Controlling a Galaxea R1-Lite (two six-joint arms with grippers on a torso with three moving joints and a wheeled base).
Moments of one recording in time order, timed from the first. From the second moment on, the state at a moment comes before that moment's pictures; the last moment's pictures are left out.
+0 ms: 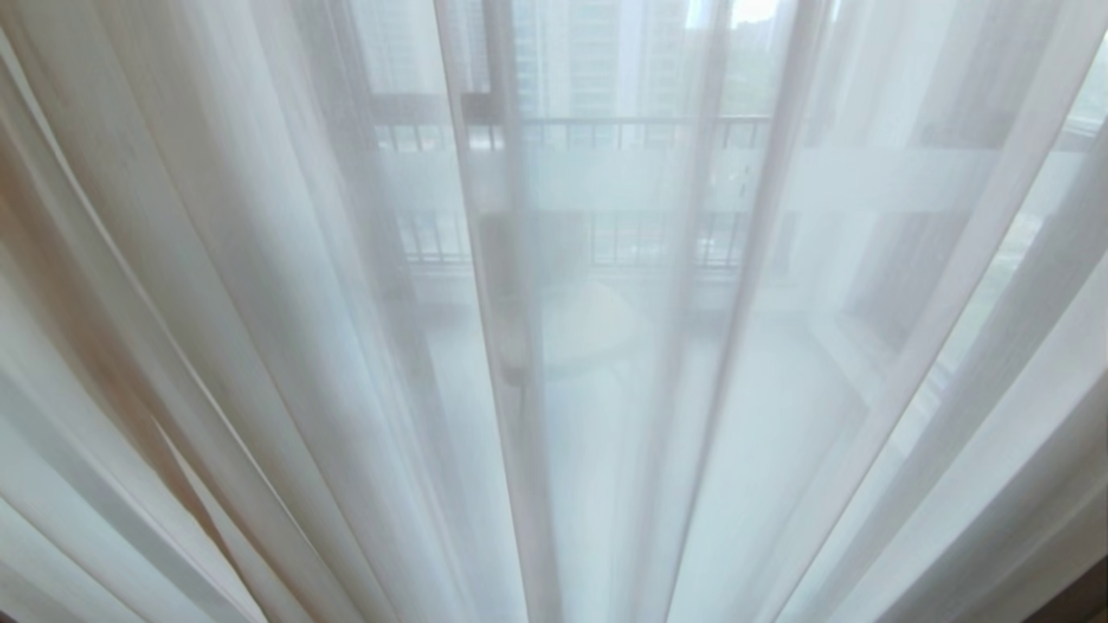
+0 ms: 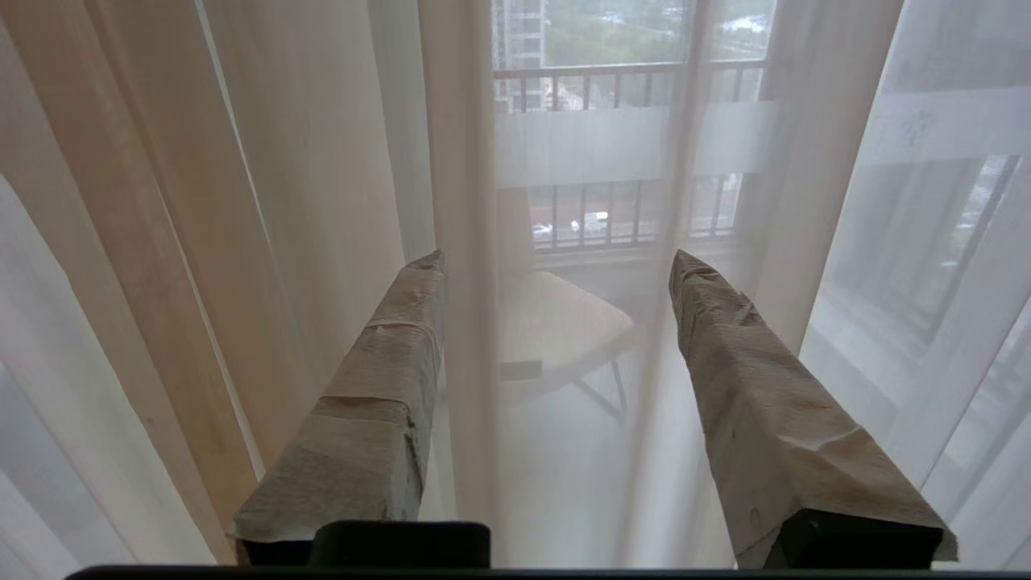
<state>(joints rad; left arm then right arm) -0.20 0.63 -0.70 -0.12 0.00 0.00 0.00 0.00 0.00 0.01 0.05 -0.07</state>
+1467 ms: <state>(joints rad) 0.04 0.27 -0.11 -0.06 0.06 0.00 0.00 0.00 0.00 0.01 0.05 -0.07</state>
